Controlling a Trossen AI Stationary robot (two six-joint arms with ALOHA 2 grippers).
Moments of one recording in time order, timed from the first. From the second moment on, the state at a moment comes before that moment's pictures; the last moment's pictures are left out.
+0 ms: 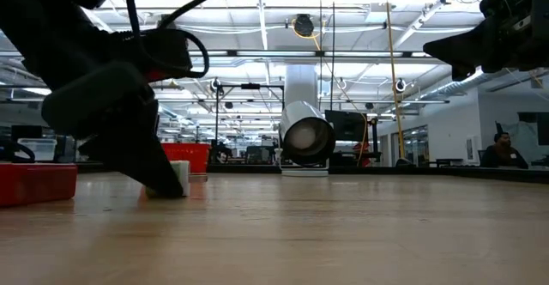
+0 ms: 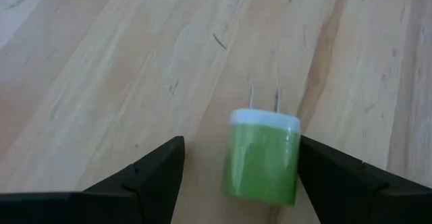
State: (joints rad) left arm -0.50 1.81 0.84 -0.12 -0.49 -0.75; right arm 0.05 0.01 0.02 0.08 0.16 -0.03
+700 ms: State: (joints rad) left arm -0.50 1.80 0.84 -0.13 -0.42 -0.71; right arm 0.05 0.01 0.02 0.07 0.16 -0.03
